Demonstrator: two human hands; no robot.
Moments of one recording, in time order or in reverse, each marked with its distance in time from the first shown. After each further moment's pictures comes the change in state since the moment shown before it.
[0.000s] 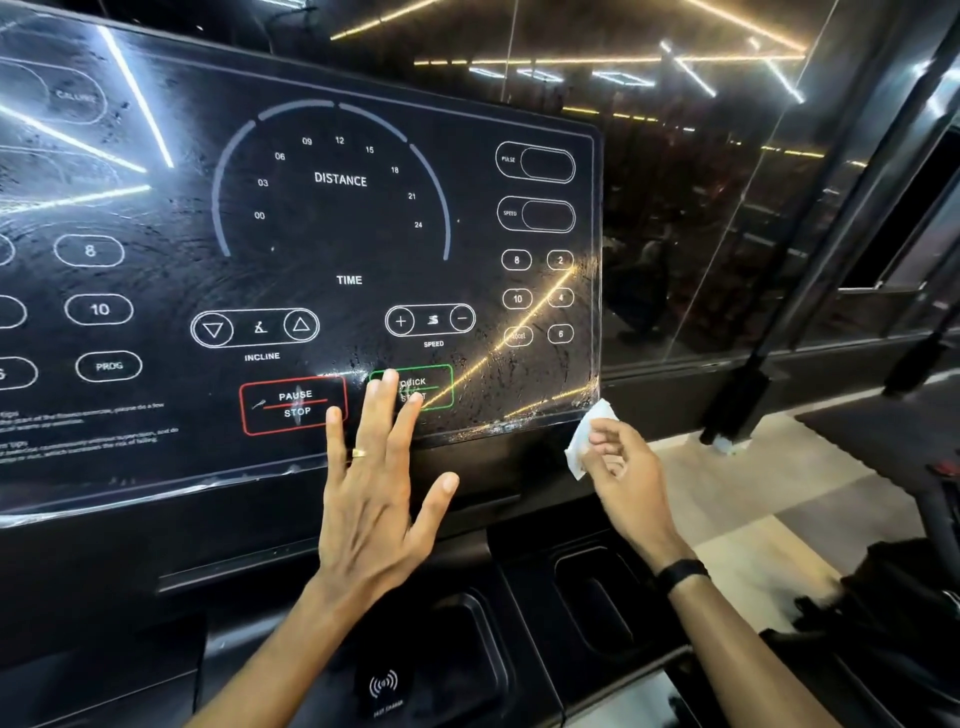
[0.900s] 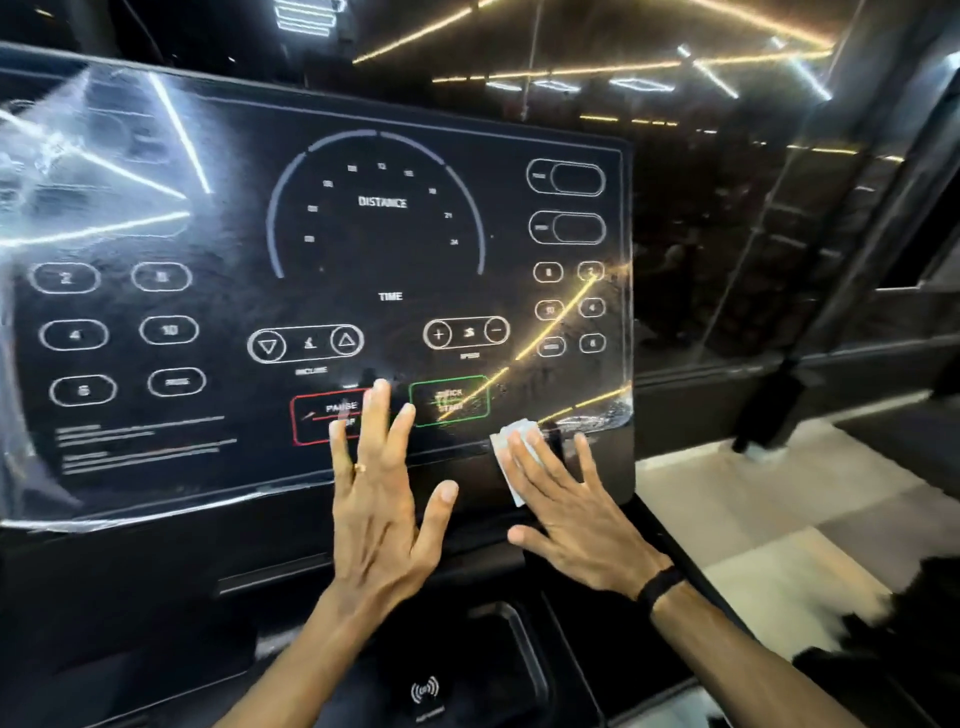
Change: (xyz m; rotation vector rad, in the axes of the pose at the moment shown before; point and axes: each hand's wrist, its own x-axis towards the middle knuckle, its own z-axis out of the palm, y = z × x) left_hand -0.004 -0.016 -0.018 -0.111 0.145 -0.013; right_hand -0.028 -0.041 0.043 -0.805 -0.604 -0.711
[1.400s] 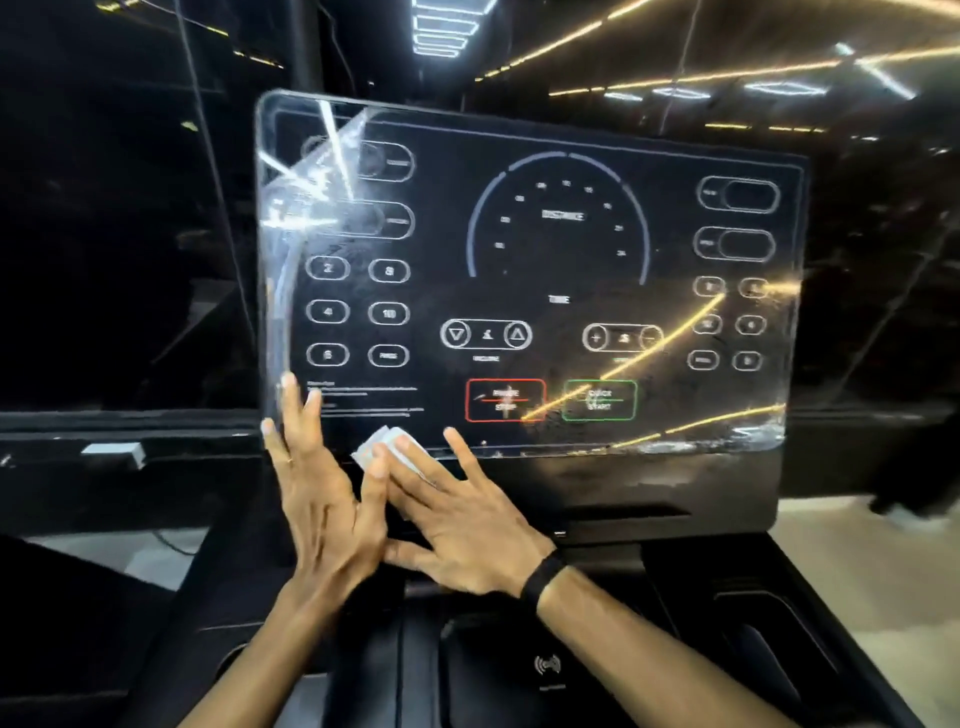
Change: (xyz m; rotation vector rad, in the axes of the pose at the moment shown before) left_hand -0.031 -0.088 -0.127 0.118 0.226 -0.271; right_hand 0.119 -0.208 -0.017 -0.007 0.061 -0.411
